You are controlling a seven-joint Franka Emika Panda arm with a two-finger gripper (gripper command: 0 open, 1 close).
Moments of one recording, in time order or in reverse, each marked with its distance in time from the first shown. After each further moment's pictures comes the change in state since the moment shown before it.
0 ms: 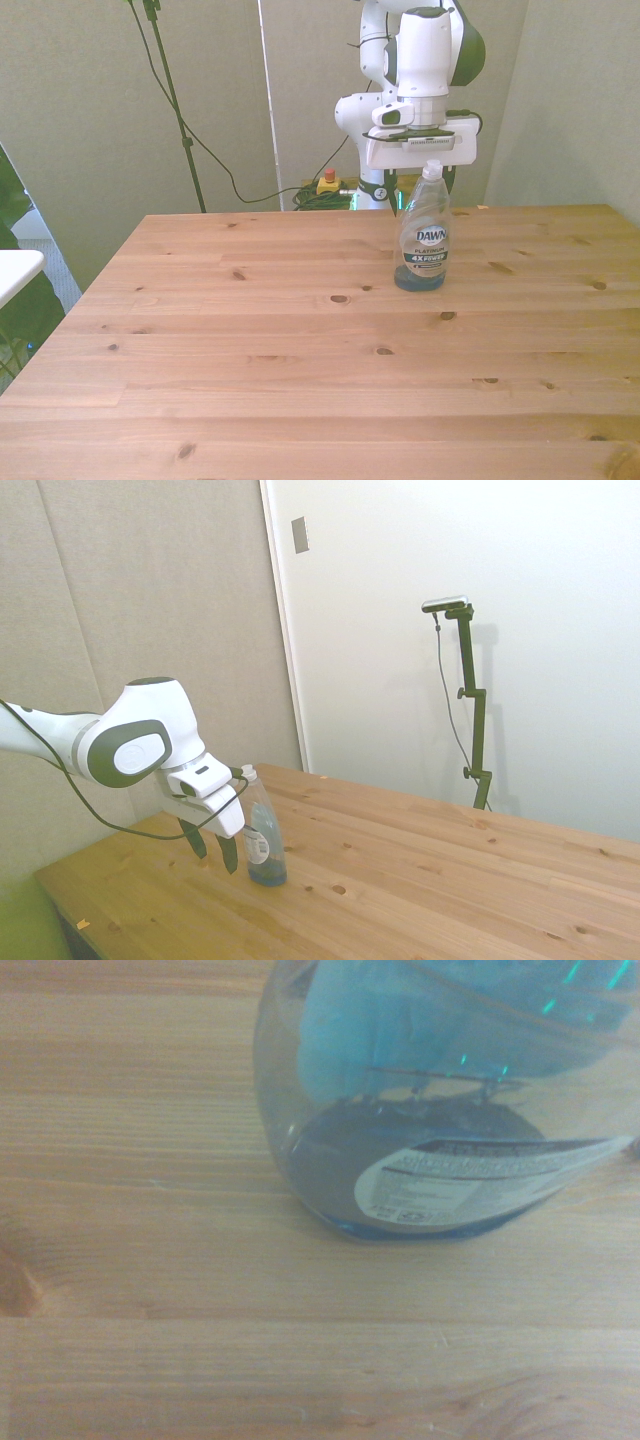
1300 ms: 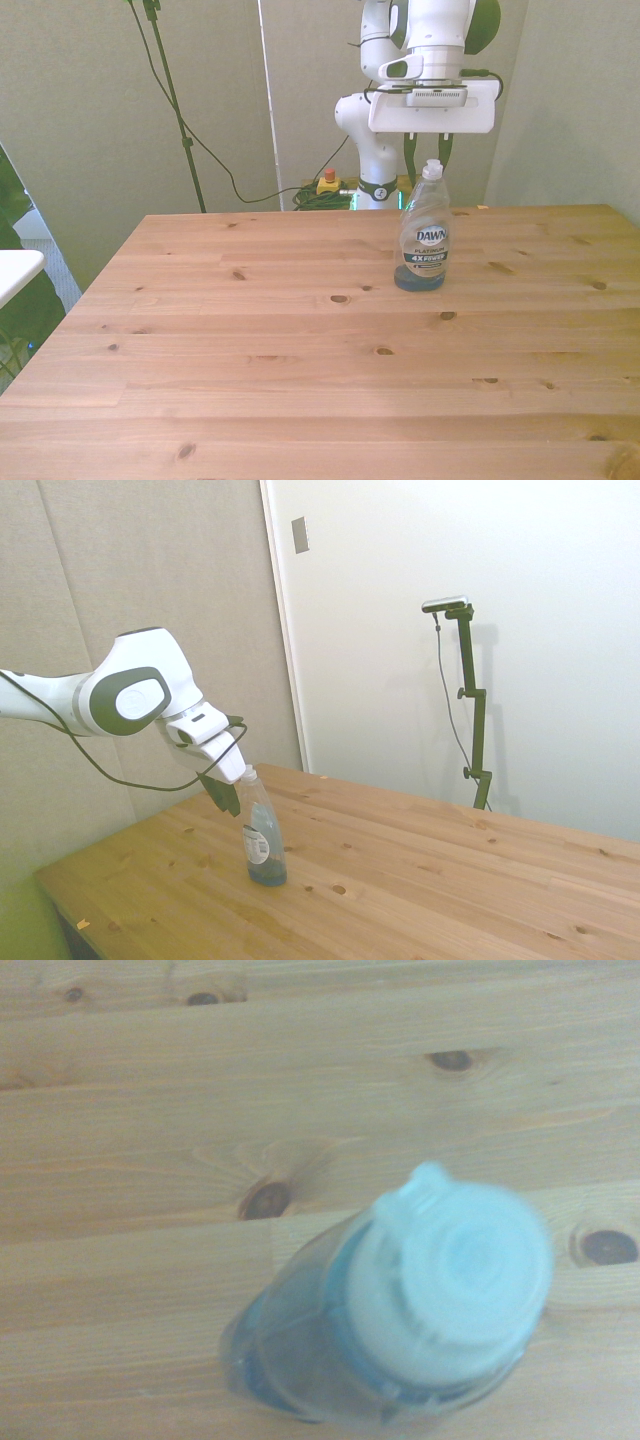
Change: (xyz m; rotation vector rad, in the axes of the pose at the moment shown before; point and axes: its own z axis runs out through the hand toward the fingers) arm 0.039 -0.035 -0.072 0.038 0.120 0.133
